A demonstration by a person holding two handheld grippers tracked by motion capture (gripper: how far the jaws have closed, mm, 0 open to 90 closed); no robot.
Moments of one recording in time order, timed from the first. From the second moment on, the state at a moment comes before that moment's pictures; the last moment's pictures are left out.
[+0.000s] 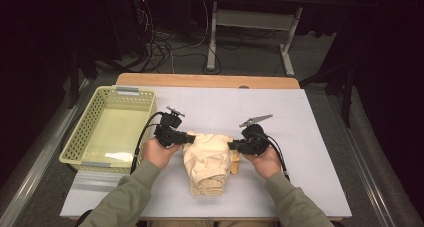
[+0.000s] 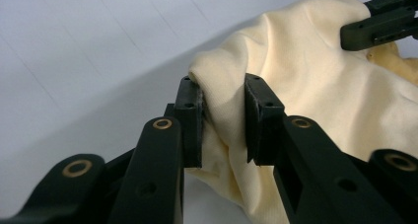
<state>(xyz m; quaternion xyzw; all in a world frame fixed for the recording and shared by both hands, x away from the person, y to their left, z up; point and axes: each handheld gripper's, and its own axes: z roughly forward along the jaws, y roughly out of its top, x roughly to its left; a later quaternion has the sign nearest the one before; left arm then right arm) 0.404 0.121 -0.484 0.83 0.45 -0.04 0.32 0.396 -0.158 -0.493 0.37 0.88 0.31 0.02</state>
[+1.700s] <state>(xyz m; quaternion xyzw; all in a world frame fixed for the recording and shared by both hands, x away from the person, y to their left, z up) 0.495 0.117 -0.462 0.79 0.50 0.00 0.34 0.483 -0.154 -0.471 0.45 0.83 0.33 0.08</state>
